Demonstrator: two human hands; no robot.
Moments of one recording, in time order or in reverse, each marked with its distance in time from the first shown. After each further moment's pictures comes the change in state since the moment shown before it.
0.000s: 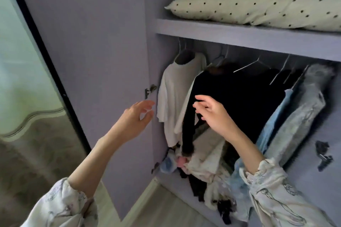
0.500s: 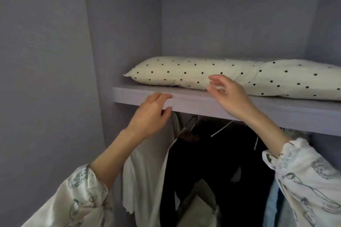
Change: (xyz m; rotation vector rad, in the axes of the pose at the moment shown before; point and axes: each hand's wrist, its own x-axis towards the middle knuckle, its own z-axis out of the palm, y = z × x) left_hand 0.289 0.112 0.019 0.178 0.165 0.523; right_hand 0.200 -0.066 -0.176 -0.404 0.499 -0.332
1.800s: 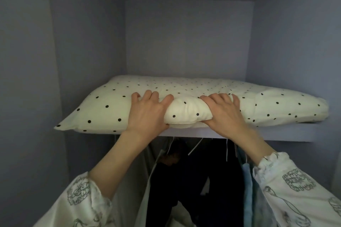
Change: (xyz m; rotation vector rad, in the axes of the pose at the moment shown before) left_hand 0.067 -0.006 -0.020 0.441 0.165 0.328; right_hand 0.006 -0.013 -0.003 -0.962 0.092 -0.025
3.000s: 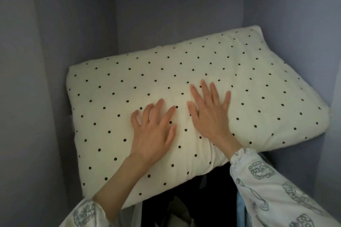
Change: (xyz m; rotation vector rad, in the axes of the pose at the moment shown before) left_hand -0.043 0.053 0.019 -0.274 0.022 -0.058; right_hand -0.013 -0.004 0.027 -0.021 0.167 0.155
